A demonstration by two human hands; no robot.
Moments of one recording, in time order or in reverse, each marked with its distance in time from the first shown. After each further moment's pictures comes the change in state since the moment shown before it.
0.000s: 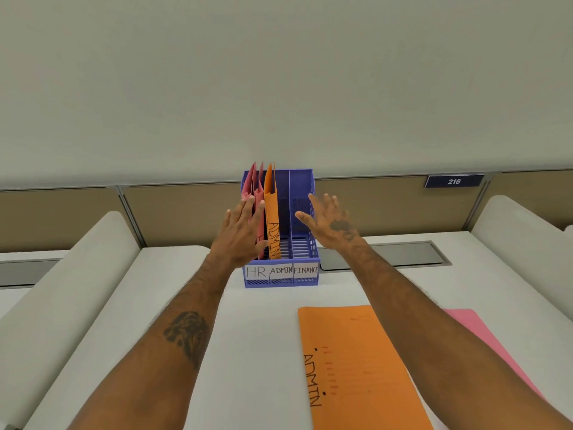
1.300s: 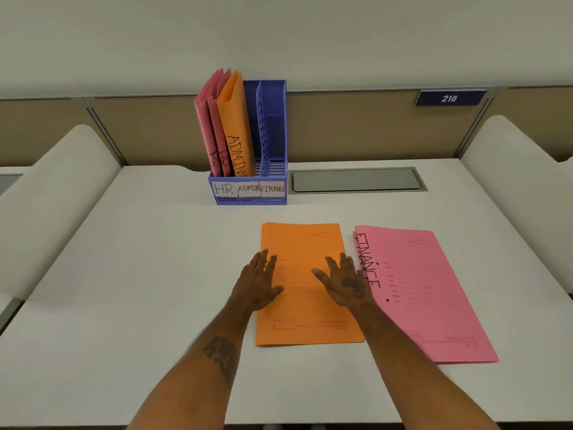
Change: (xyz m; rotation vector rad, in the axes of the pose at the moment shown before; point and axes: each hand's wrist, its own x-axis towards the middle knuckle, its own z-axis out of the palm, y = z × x) left_hand -0.195 0.200 0.171 -0.139 -0.585 -0.191; right_hand -0.256 0.175 0.148 -0.002 -0.479 0.241
